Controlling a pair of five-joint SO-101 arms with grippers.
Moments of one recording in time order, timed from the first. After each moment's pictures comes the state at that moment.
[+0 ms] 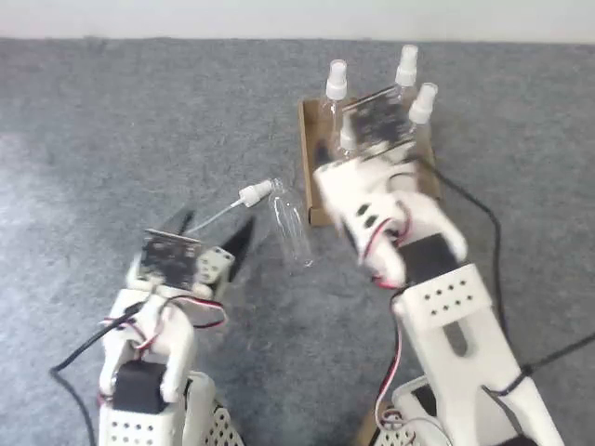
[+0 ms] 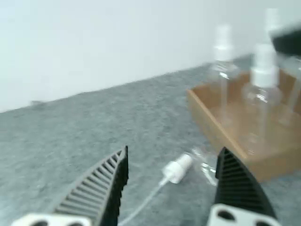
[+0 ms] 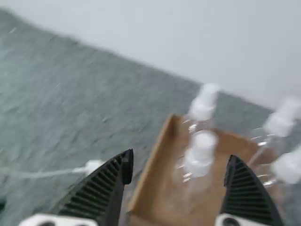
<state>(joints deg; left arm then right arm) -1.3 -99.3 80.8 50.3 -5.1 -27.2 -38.2 37.0 36.1 3.6</state>
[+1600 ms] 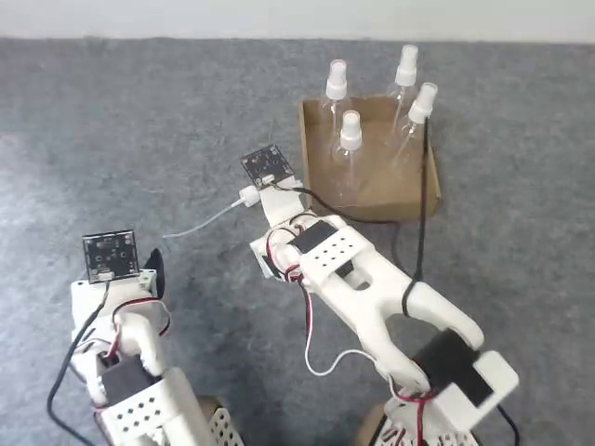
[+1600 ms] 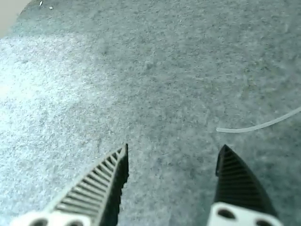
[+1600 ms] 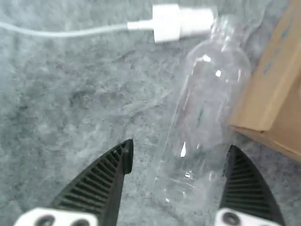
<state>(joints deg) -34.0 -99.3 97.0 50.1 -14.3 -42.3 -0.4 31.7 39.7 -9.9</state>
